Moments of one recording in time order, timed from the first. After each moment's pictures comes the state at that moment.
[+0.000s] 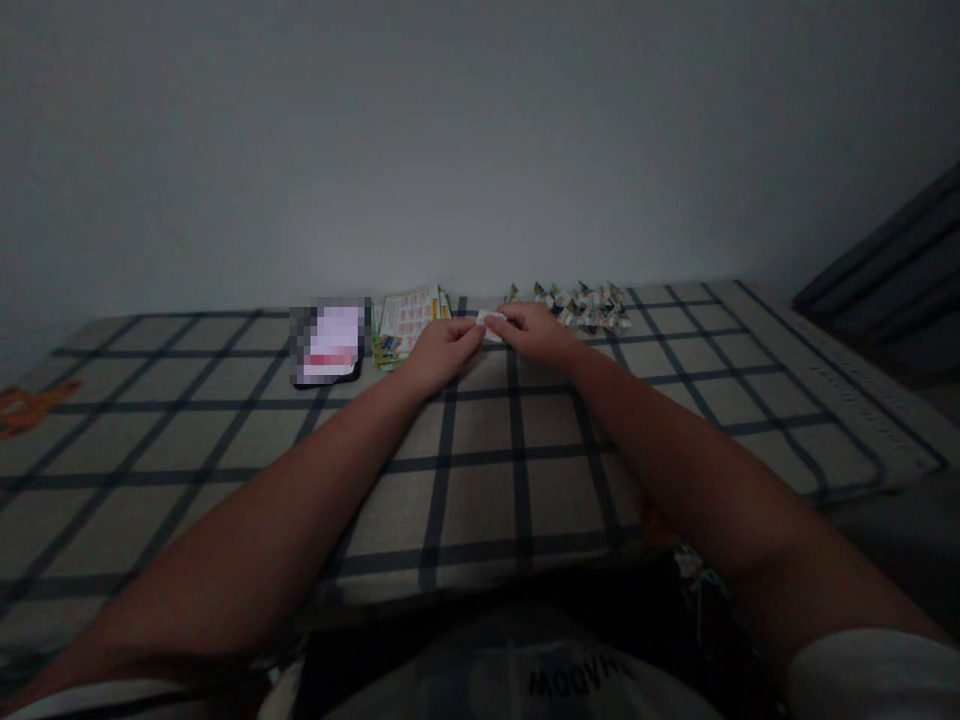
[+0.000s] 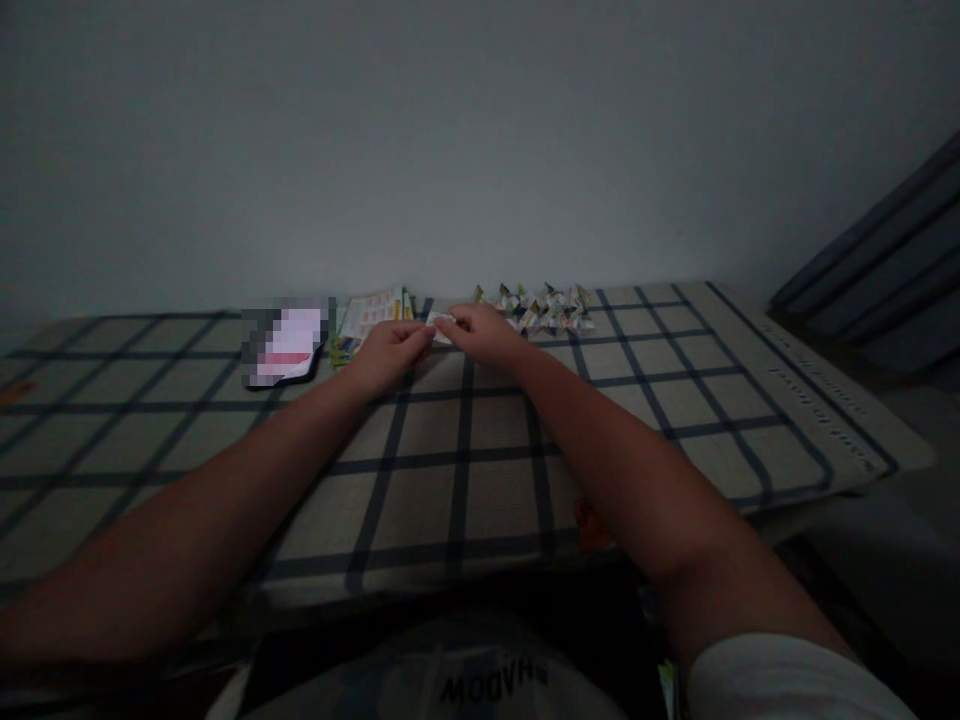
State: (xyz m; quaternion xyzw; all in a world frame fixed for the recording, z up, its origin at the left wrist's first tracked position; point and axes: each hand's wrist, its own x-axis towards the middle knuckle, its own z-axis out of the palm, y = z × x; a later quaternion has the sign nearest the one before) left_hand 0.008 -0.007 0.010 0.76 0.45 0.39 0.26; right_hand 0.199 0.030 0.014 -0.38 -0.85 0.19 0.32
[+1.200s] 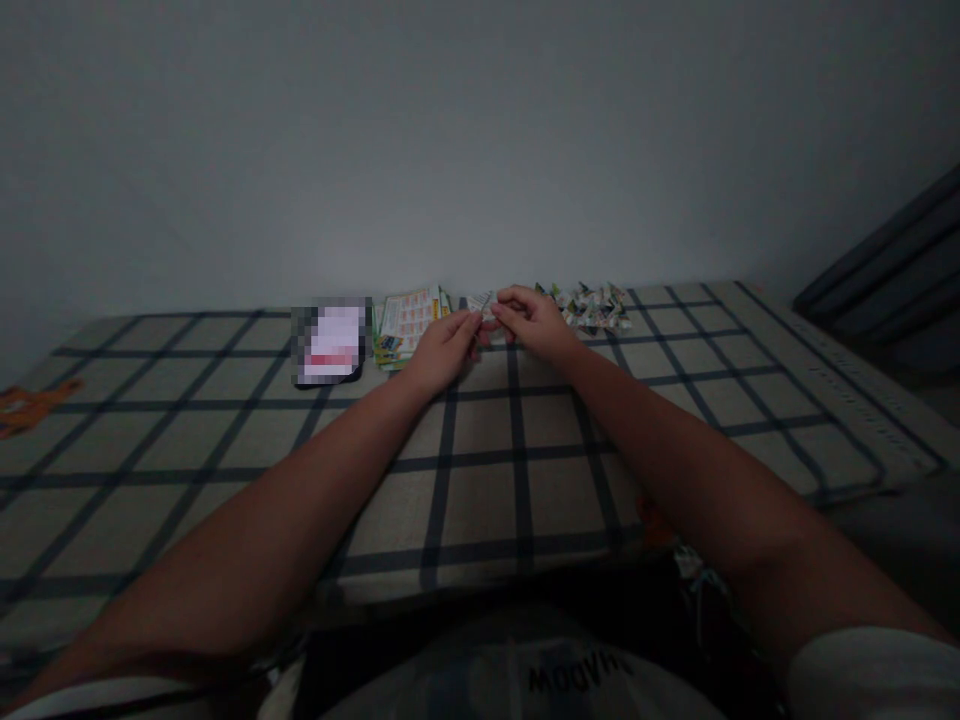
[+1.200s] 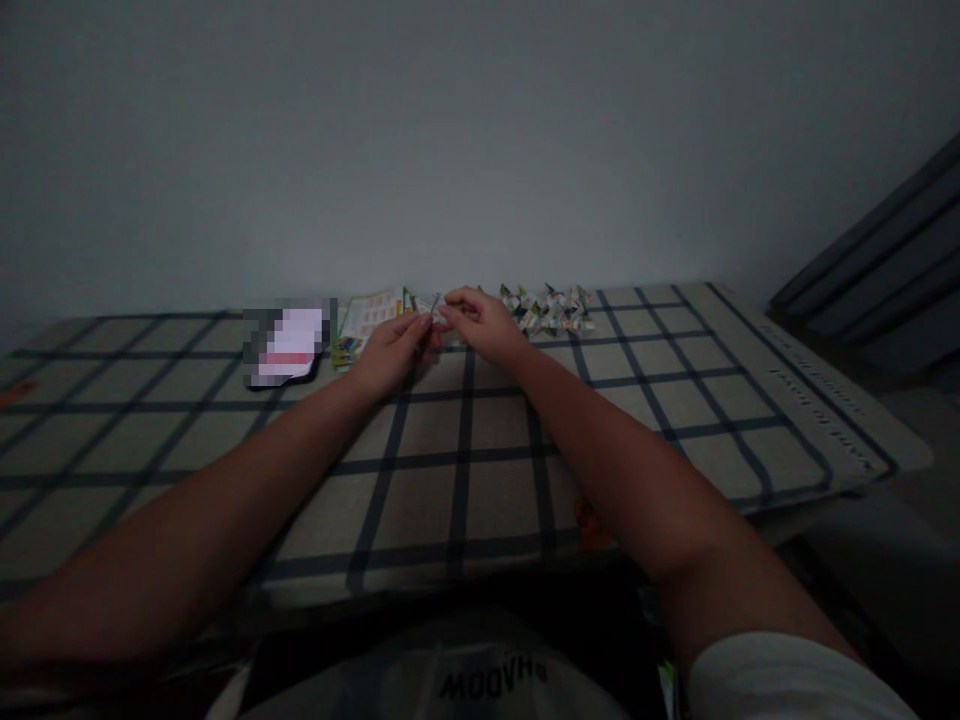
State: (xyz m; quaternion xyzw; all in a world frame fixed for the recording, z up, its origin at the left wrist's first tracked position) left_hand 0.010 -0.008 0.006 0.72 0.45 0.43 0.32; right_hand 0.196 0.029 0.011 -0.36 -0.75 0.34 0.44
